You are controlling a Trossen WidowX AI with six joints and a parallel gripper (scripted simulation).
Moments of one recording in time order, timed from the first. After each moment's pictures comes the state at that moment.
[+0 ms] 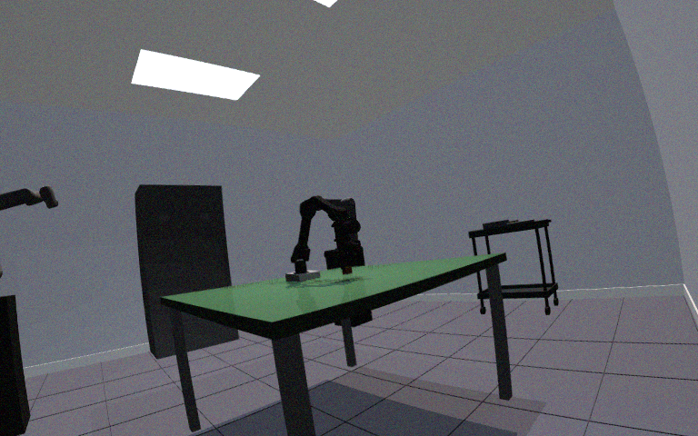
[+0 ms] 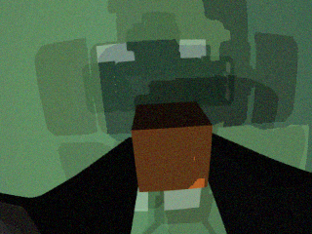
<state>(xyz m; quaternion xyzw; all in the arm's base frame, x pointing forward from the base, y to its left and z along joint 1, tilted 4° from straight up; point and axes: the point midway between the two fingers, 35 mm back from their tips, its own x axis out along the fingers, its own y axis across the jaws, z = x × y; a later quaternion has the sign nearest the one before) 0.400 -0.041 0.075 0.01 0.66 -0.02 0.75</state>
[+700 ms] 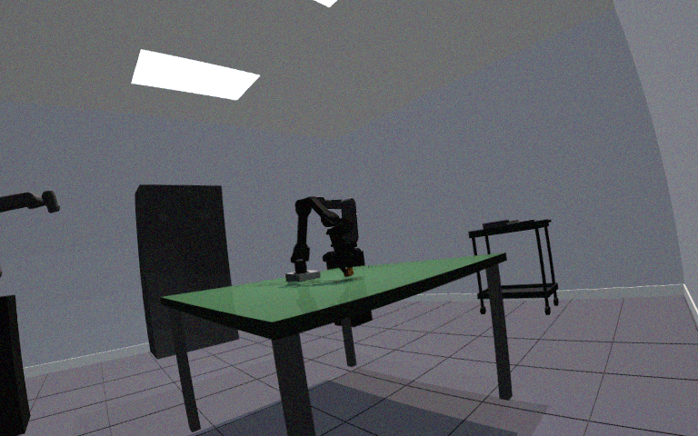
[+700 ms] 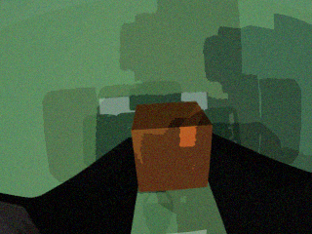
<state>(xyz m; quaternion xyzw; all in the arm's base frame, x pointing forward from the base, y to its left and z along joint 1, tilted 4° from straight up) 0.402 -0.043 0.065 0.01 0.56 -0.02 0.83</state>
